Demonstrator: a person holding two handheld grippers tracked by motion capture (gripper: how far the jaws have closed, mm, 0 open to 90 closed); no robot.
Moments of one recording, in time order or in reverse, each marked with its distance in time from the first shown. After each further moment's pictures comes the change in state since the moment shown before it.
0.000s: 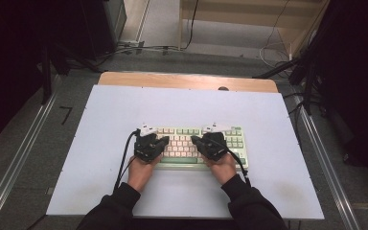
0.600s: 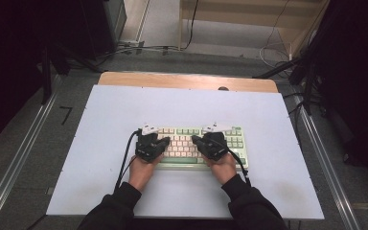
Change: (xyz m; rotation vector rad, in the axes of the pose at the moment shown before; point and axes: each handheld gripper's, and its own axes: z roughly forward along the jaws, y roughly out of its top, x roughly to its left) left arm 0.001 0.000 0.003 0.014 -0.012 -0.015; right arm -0.001 0.000 -0.001 -0.002 0.000 0.002
